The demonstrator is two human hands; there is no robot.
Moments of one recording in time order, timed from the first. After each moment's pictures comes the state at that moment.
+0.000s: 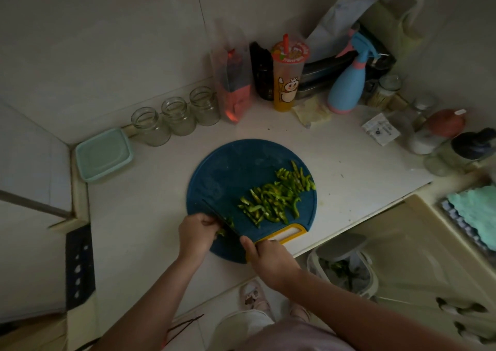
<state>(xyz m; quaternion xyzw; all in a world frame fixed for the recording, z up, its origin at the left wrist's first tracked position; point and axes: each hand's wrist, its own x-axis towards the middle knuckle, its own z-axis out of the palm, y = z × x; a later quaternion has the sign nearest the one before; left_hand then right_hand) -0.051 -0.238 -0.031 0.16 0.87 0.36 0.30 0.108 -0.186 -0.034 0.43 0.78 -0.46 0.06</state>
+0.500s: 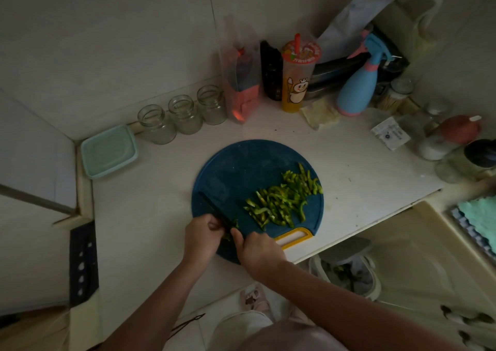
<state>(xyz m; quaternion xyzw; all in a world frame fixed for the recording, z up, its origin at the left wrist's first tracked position) -0.050 -0.242 -0.033 0.23 0.87 0.33 0.28 0.065 -0.187 -0.029 0.45 0.80 -0.38 0.12</state>
